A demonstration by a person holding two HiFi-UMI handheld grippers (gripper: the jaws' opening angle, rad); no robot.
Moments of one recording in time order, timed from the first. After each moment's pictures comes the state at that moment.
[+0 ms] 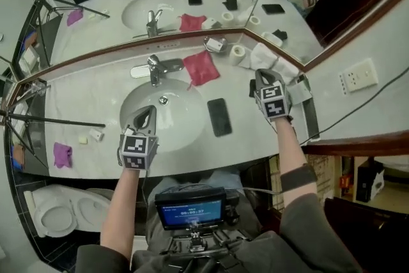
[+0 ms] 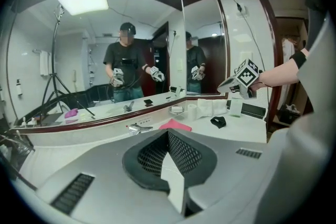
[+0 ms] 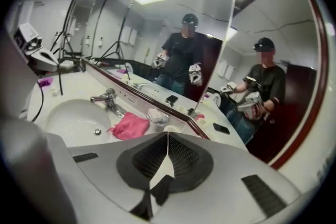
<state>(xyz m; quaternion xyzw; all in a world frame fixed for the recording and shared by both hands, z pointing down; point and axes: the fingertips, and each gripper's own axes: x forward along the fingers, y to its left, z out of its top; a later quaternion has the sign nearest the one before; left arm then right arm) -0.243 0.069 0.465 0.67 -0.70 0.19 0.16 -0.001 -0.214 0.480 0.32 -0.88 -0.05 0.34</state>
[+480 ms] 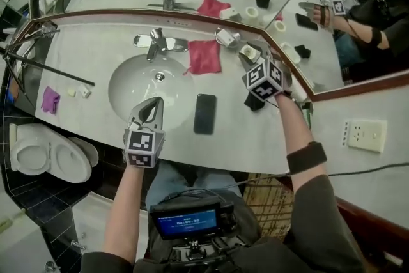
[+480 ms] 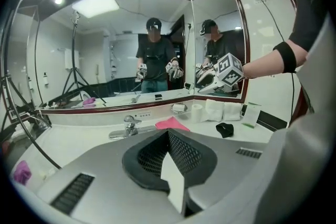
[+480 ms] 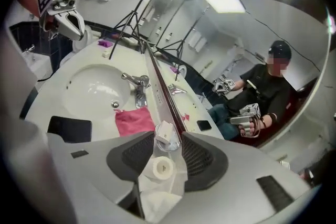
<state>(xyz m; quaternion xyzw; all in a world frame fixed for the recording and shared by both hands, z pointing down) -0.156 0.027 0.478 0.57 -0.78 0.17 0.20 -0.111 -0.271 0.503 0.01 -0.88 -0.29 0.38</state>
